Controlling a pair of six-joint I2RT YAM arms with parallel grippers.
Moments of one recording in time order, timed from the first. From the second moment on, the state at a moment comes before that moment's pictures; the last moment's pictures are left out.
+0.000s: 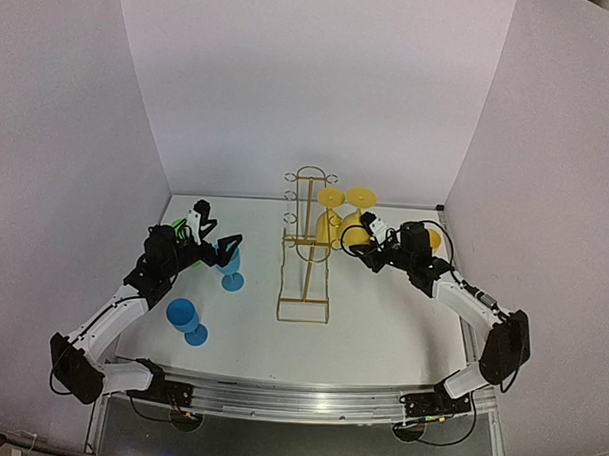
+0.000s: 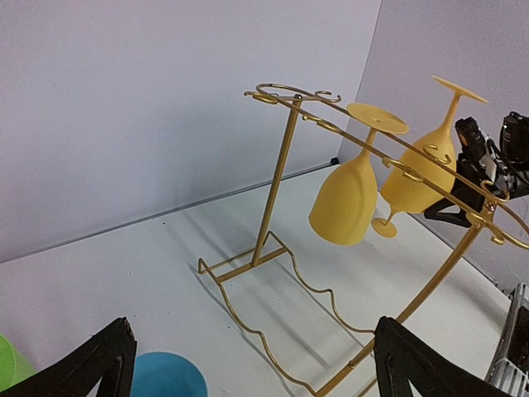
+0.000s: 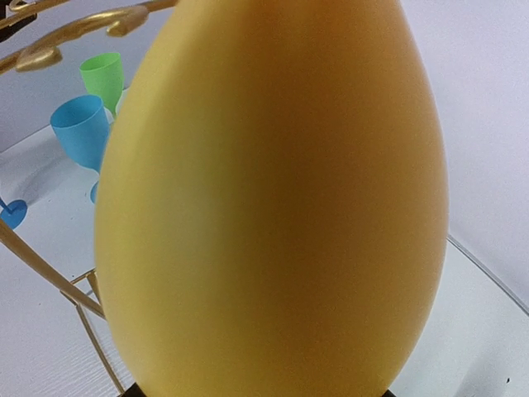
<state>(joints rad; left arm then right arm) -0.45 1.15 0.93 0.06 0.27 -0.12 0.46 1.50 1.13 -0.06 -0.32 -0.22</state>
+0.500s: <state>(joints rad) -0.45 1.17 0.95 0.05 0.28 -0.10 0.51 1.53 1.11 -0.06 -0.34 -0.26</state>
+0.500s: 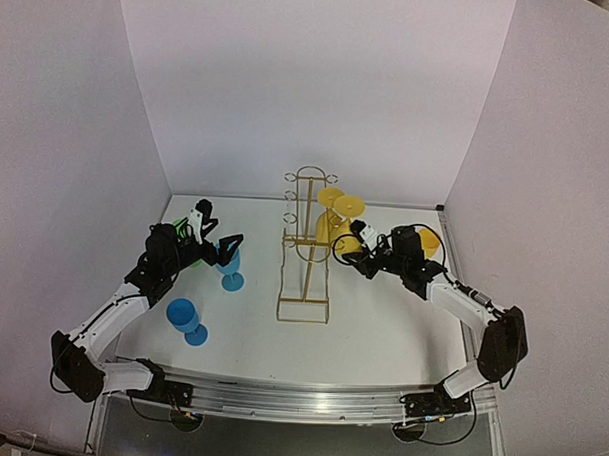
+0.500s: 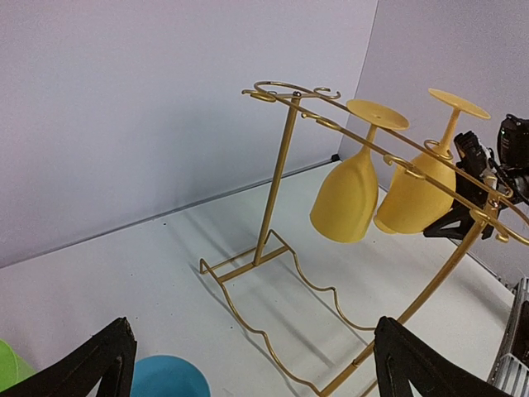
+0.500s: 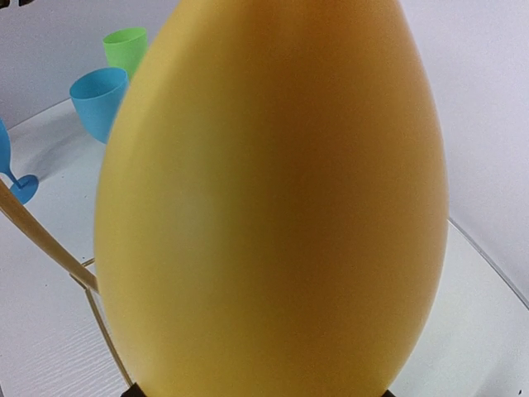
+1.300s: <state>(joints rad) -0.45 1.17 0.95 0.05 0.28 -0.08 0.54 1.59 1.11 -0.05 -0.33 -0.30</state>
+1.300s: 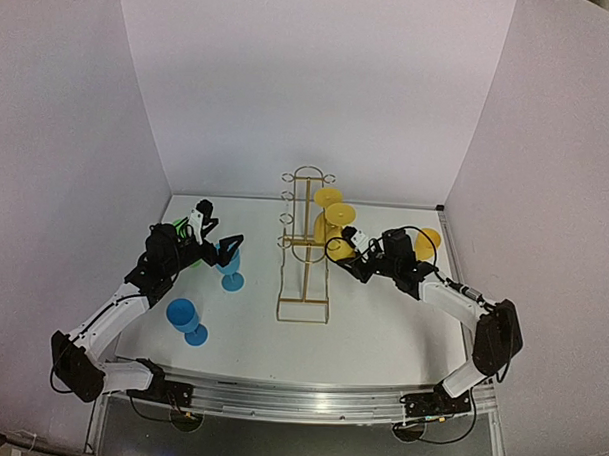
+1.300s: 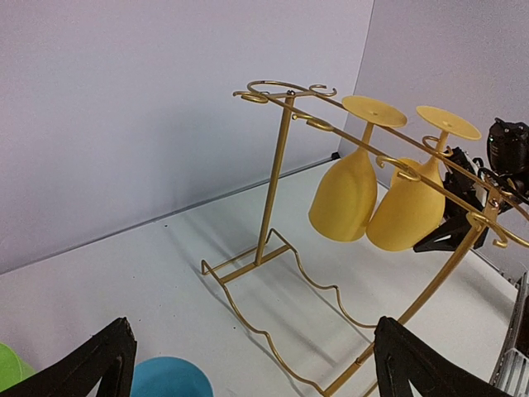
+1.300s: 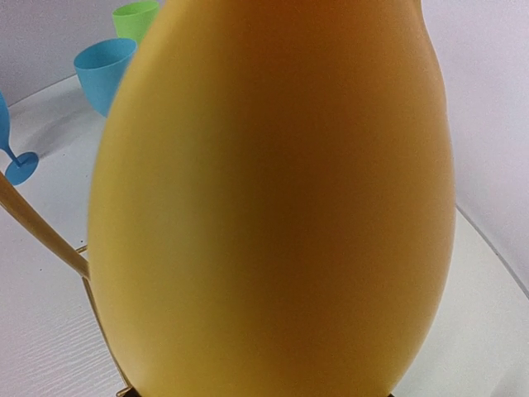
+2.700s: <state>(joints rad) -0.45 1.22 1.00 0.04 0.40 0.00 0.54 1.63 1.11 -0.03 -0.36 -0.36</state>
